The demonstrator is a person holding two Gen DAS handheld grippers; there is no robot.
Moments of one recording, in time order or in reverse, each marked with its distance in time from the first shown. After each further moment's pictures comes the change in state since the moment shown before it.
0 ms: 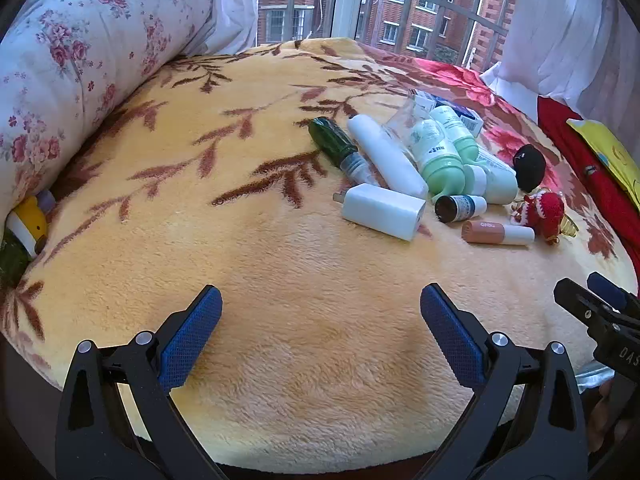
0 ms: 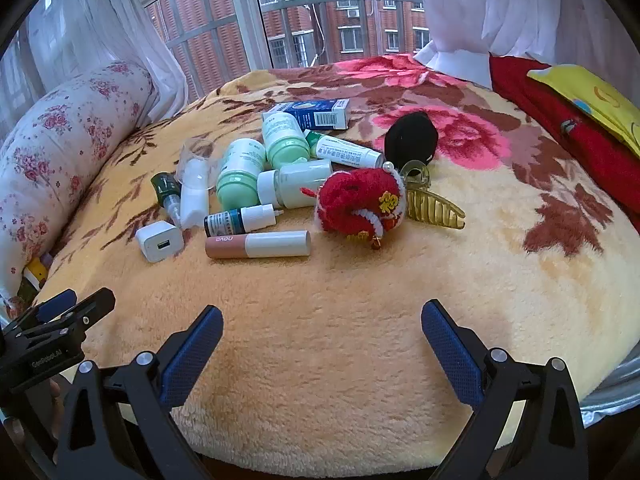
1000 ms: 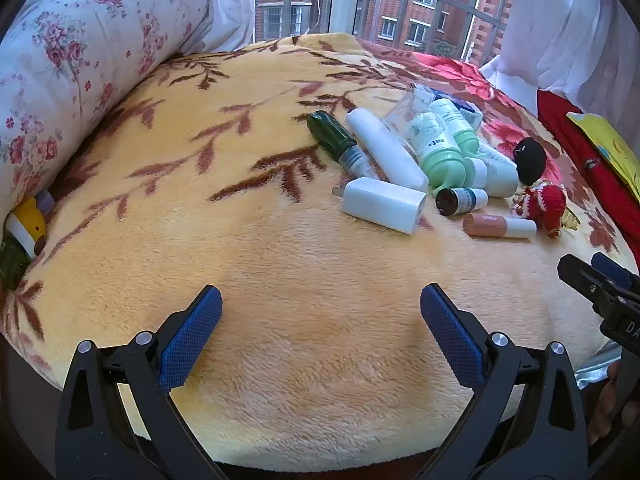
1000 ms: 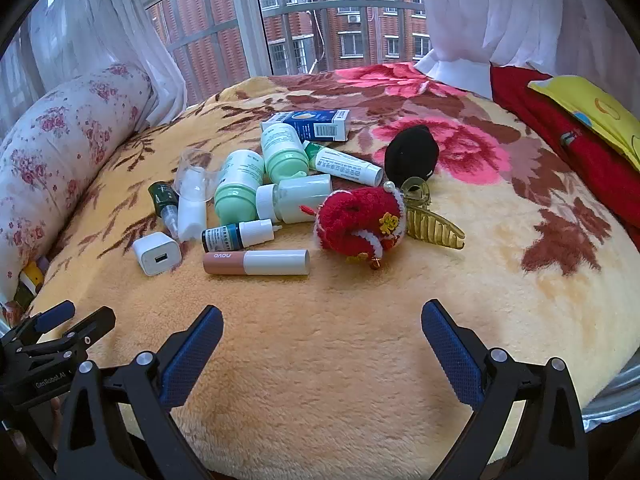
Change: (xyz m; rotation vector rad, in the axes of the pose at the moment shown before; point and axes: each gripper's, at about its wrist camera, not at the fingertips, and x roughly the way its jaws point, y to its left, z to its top) left arm 0.002 -0.001 -0.001 0.015 0.015 0.008; right arm 0.000 0.000 0.010 -0.012 -0.020 -0.011
